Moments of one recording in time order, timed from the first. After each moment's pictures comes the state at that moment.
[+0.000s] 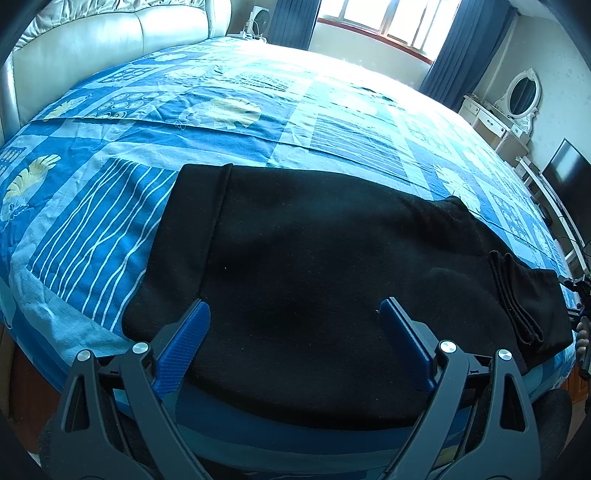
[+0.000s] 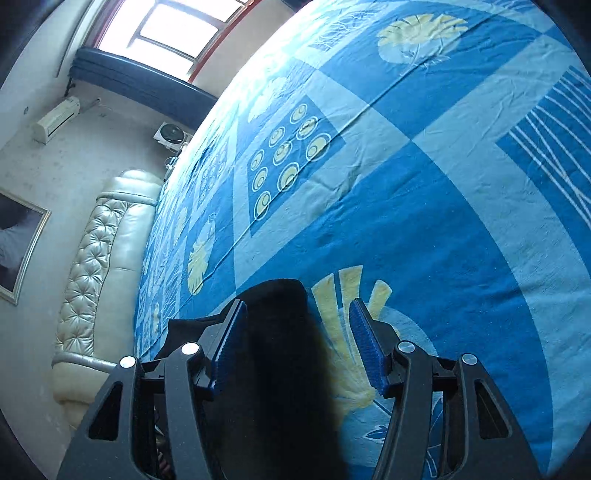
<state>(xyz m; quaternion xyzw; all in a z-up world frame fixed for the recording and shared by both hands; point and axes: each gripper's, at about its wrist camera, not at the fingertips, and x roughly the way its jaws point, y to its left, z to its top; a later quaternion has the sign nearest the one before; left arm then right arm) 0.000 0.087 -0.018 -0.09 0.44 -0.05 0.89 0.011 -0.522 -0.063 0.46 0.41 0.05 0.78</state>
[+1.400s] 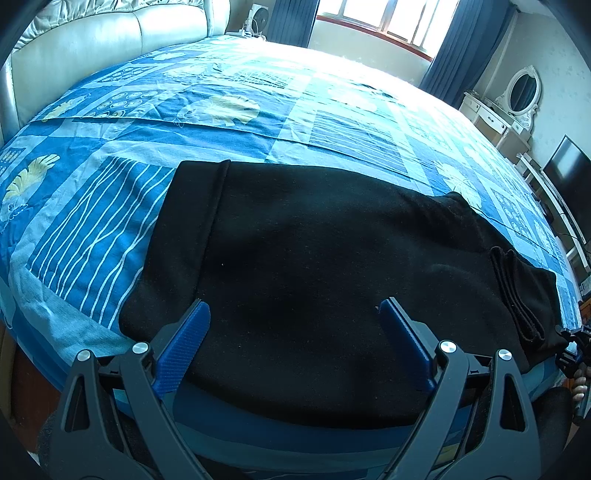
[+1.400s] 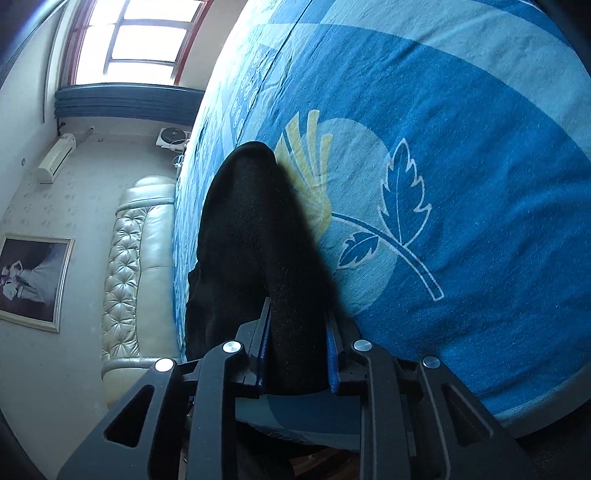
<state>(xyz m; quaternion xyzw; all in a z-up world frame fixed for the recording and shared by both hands) 0.001 0.087 -0.019 -0.09 0.45 -0.05 0.89 -0.073 -0.477 -0.100 0.53 0.43 0.06 0.73</state>
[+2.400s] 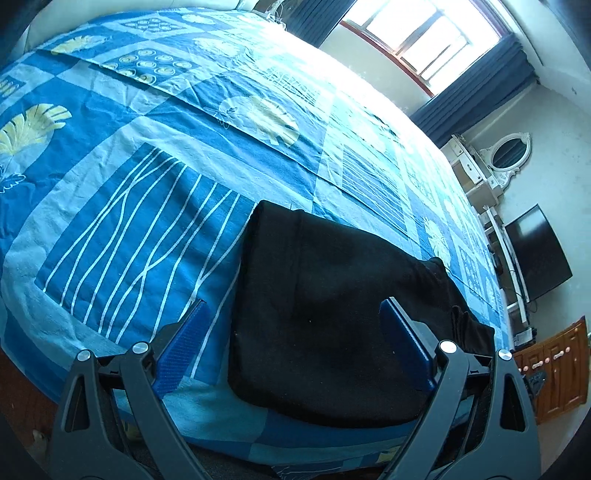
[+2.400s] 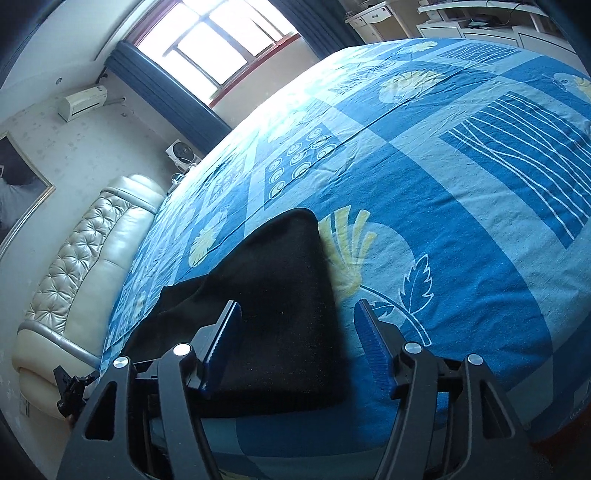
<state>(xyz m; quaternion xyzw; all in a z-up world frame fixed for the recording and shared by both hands) 0.040 0.204 -0.009 -0.25 0.47 -0.12 0.84 -0.089 -0.454 -0.036 0.36 0.34 -0.01 0.87</state>
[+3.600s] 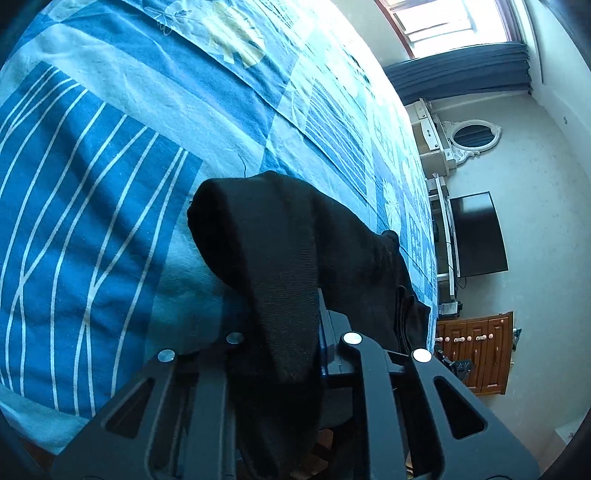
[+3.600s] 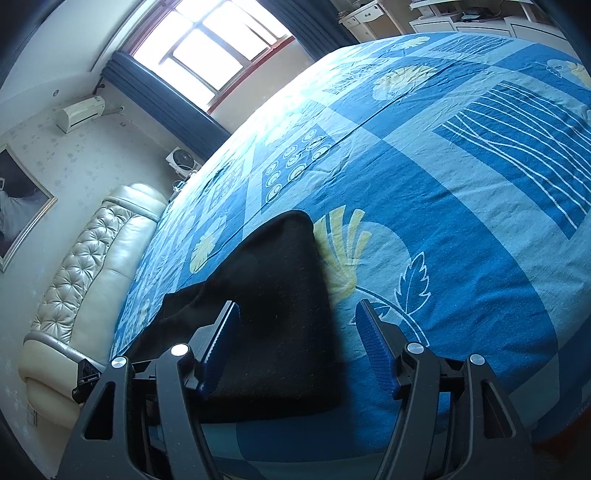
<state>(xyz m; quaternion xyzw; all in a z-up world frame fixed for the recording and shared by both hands) 0.100 0.173 -0.038 -0.34 0.55 -0.24 0.72 -0.092 -0.463 -0.042 0.38 0.33 -0.01 0.87</state>
